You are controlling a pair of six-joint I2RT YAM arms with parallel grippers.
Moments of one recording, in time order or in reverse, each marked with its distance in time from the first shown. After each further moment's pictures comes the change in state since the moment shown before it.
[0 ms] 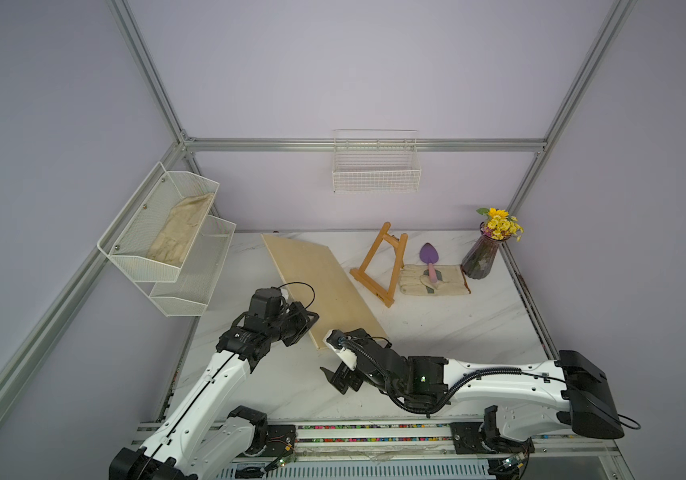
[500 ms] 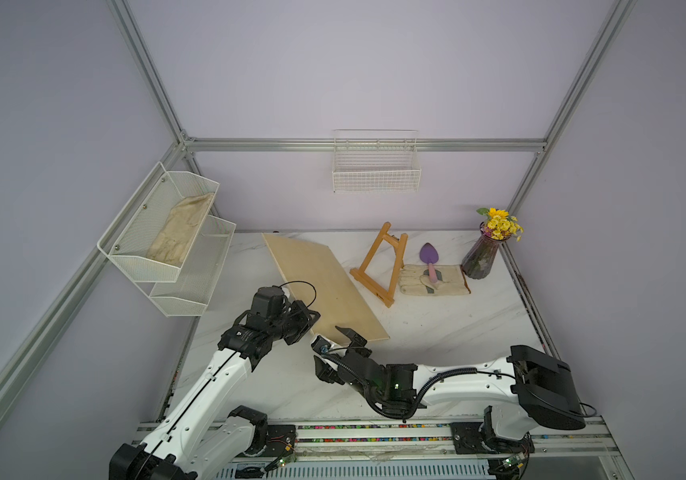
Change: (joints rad) left arm -0.021 0.018 0.016 0.005 -0.021 -0.015; right arm 0.024 0.227 0.012 0.264 0.264 -0.201
